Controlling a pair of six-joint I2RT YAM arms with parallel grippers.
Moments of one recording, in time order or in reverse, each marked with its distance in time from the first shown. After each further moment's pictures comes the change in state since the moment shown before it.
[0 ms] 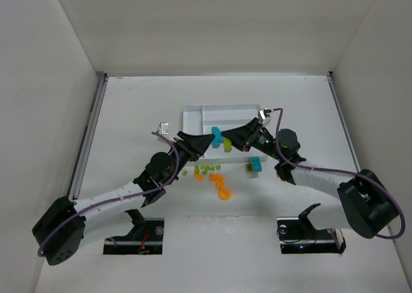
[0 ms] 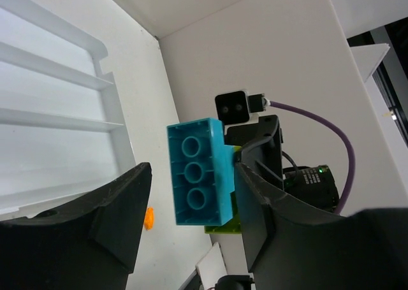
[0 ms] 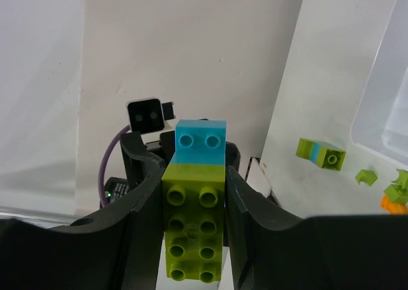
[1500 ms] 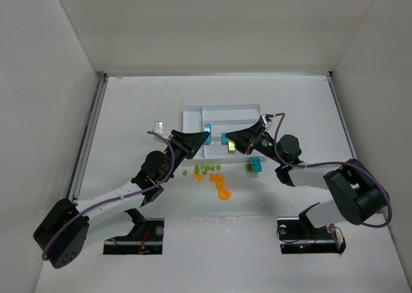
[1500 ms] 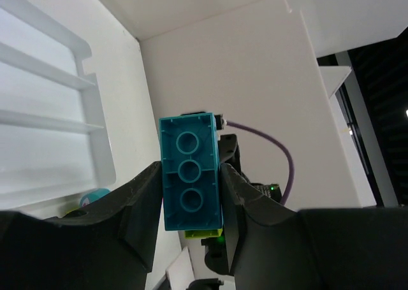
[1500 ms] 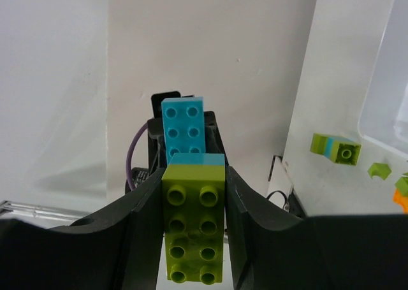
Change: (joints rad) left arm 0.080 0.016 -0.037 0.074 0.096 -0.133; right arm -0.042 0.126 -0.085 0.278 -0.045 0.155
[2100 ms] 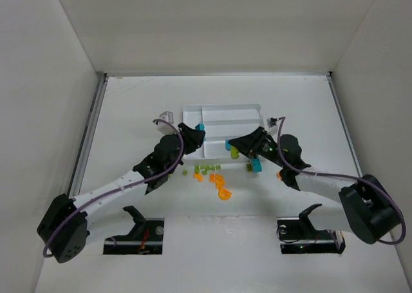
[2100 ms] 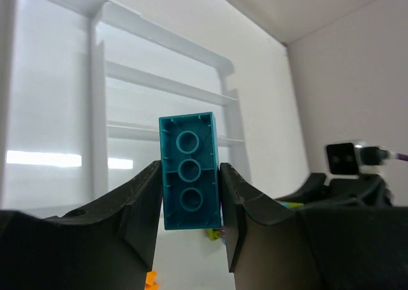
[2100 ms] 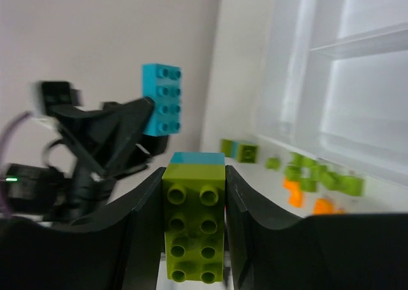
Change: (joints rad) left arm 0.019 0.040 0.217 -0.509 -0.177 0.332; right arm -0.021 -0.153 -0.031 -0.361 0.079 -0.290
